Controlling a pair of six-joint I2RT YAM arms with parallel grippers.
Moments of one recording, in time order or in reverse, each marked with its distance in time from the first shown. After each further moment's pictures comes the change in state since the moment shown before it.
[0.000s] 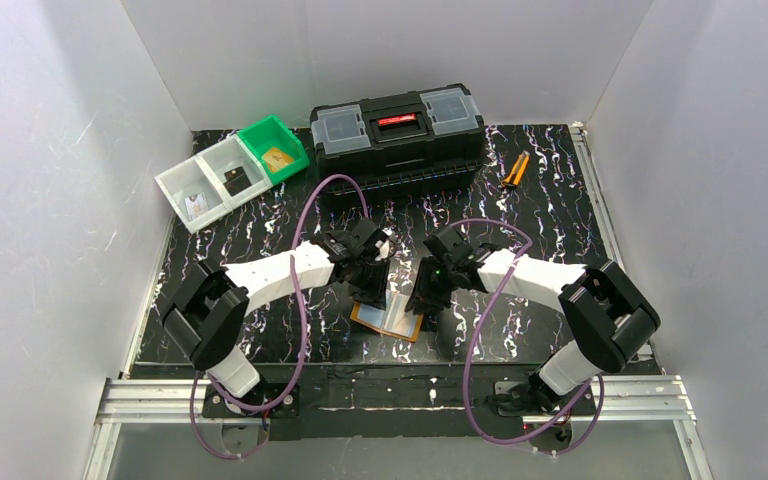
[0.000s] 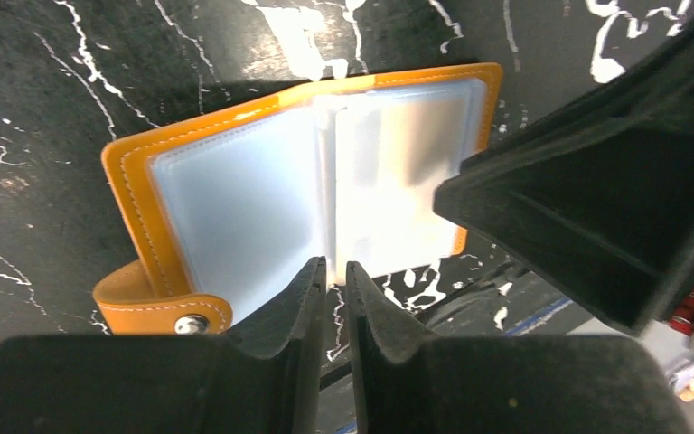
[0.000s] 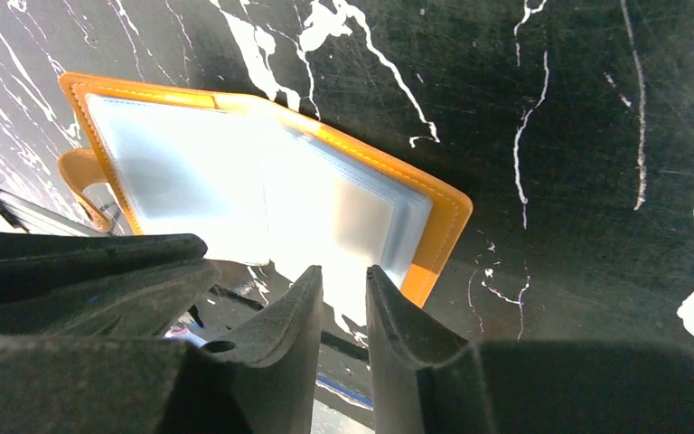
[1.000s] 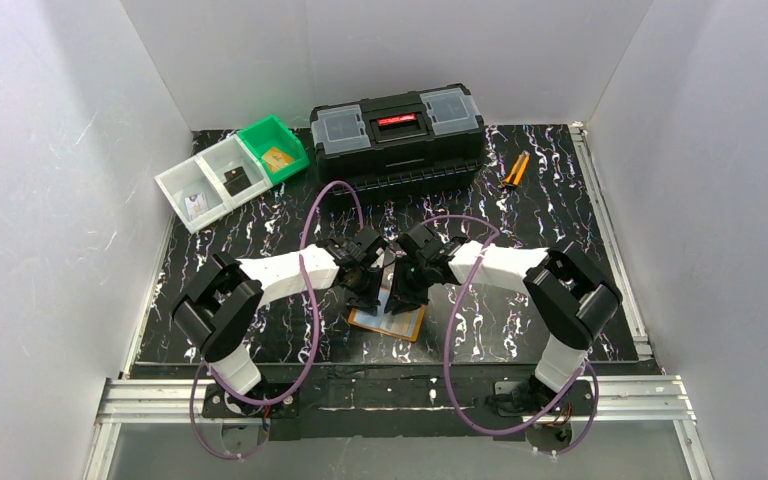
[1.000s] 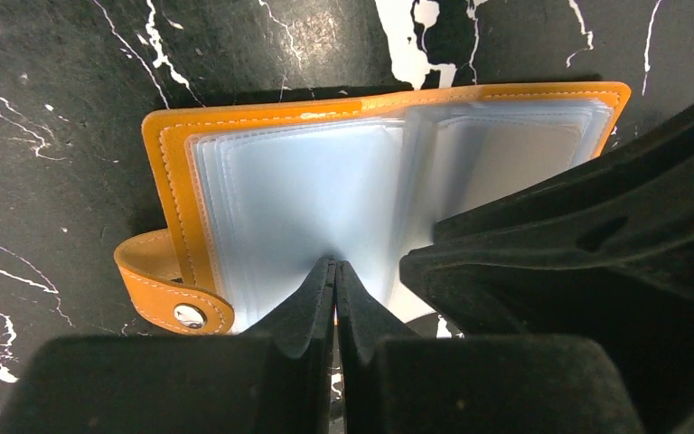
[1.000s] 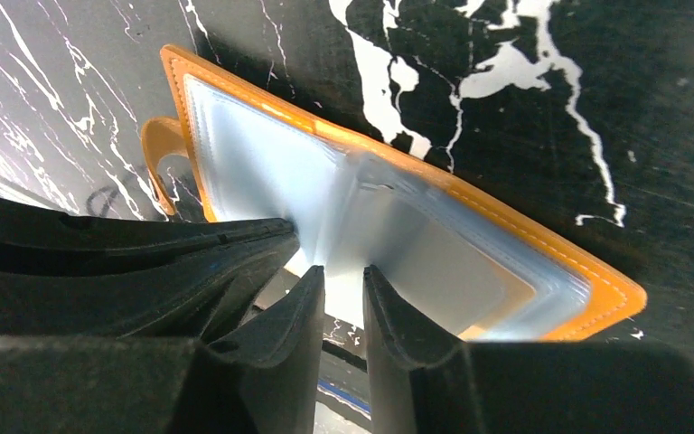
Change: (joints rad) left arm 0.002 0.067 -0.045 0.017 -0.090 -0.018; right arm 0.083 0.182 0.163 -0.002 -0.011 -0.011
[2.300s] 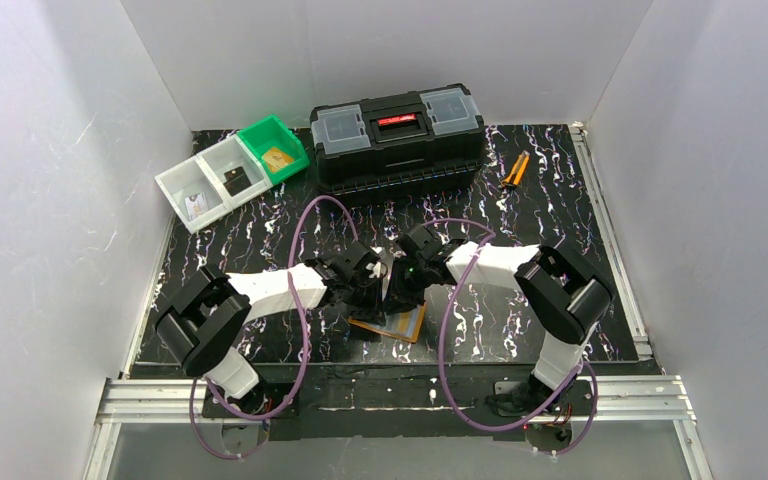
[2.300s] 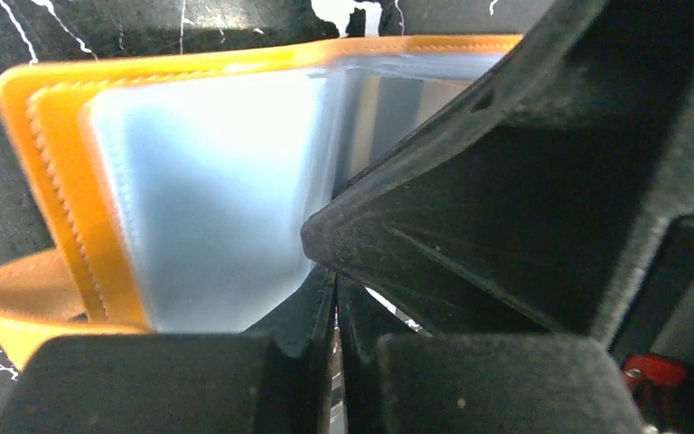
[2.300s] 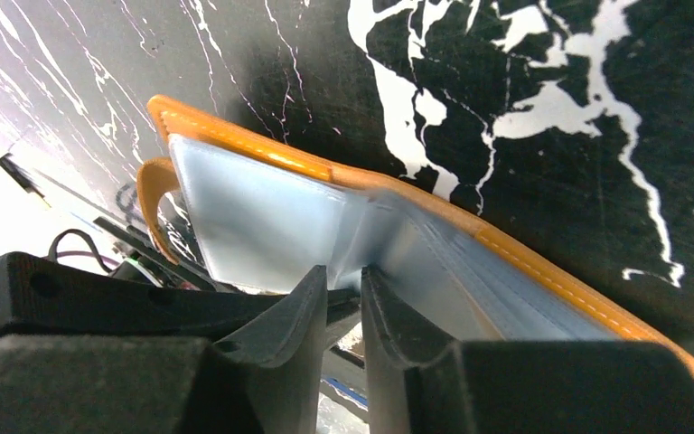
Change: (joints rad) left arm -0.019 -0.101 -0.194 0.249 0.110 -0.102; right arm -0.010 0.055 -0.013 0.098 -0.083 0.041
